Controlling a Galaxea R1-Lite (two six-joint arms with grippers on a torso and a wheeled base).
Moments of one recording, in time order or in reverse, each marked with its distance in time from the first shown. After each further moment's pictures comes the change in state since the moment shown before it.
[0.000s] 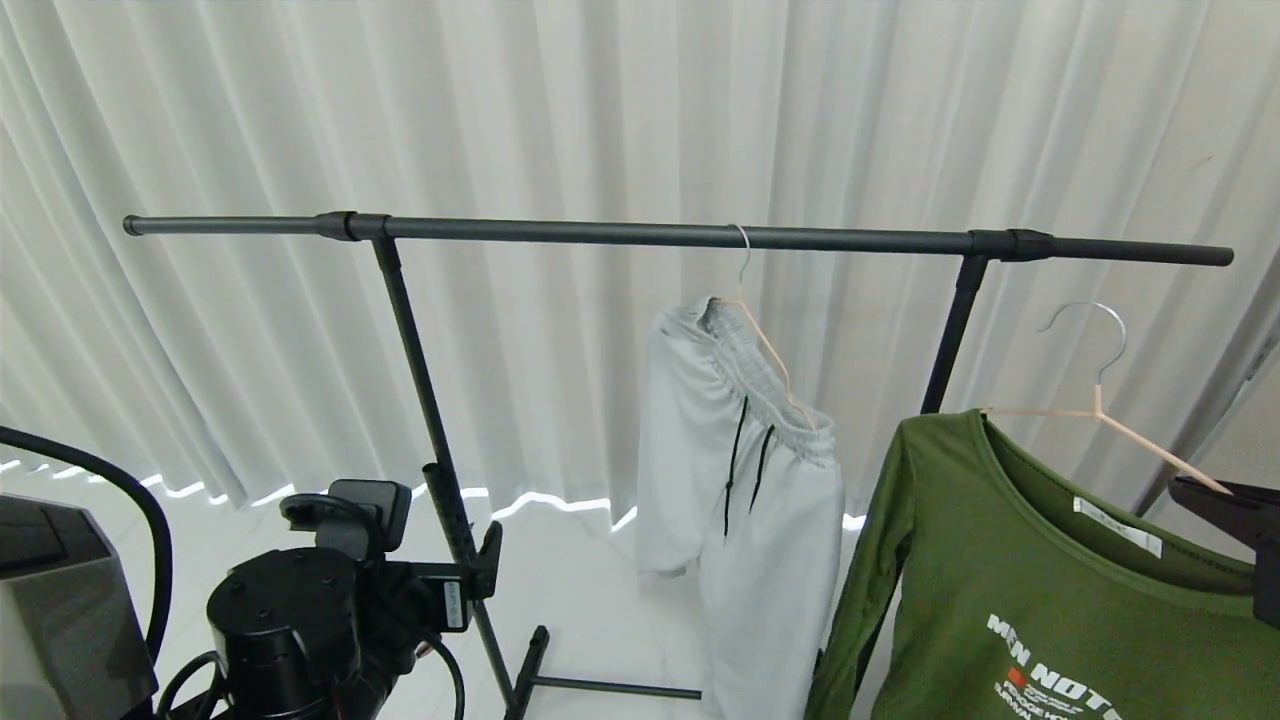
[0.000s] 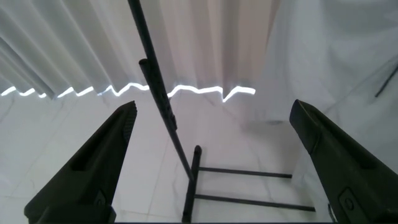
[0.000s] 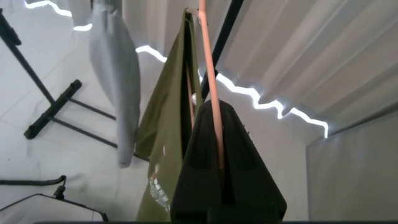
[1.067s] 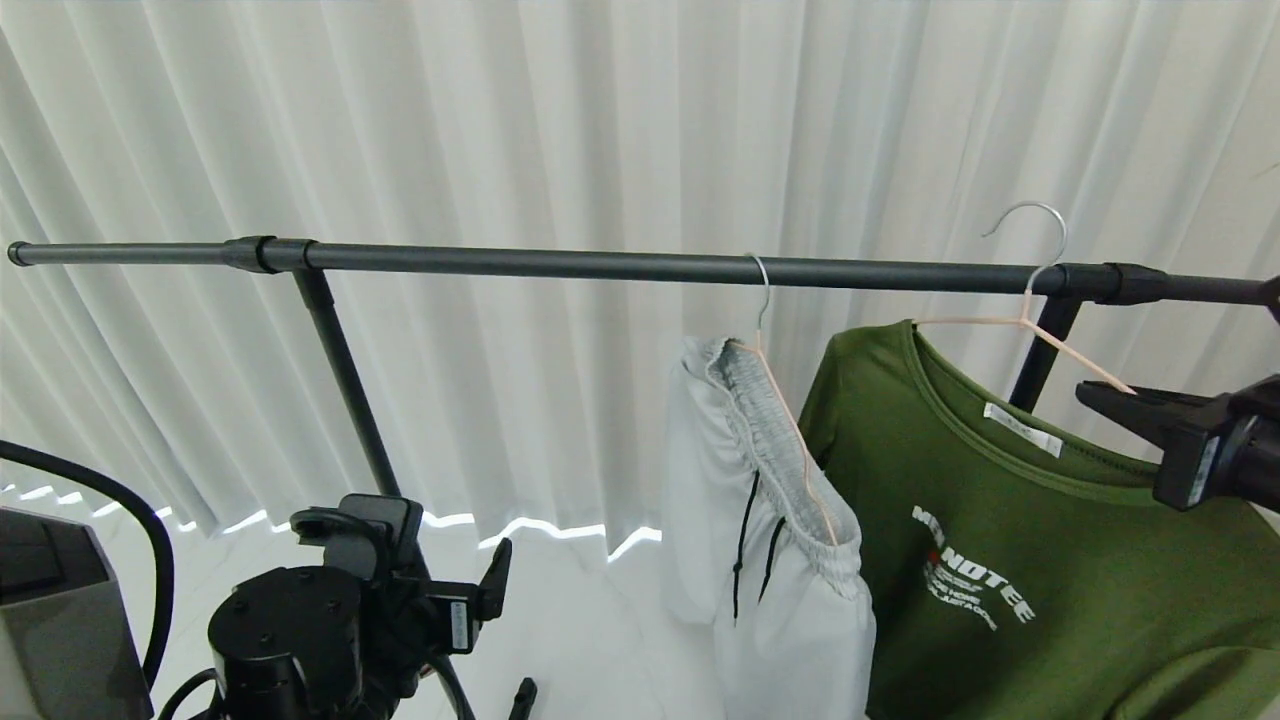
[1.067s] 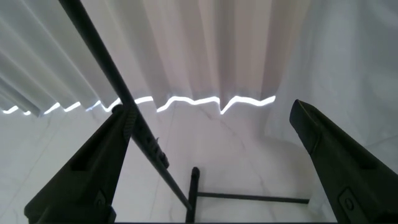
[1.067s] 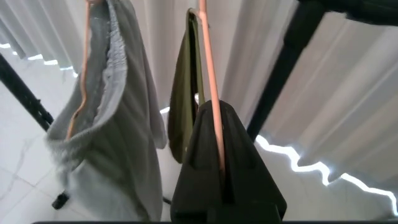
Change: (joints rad) left arm -0.049 -0.002 0.027 0.000 0.001 0.006; right arm 0.067 0.210 -0.084 -0.290 0.096 0.153
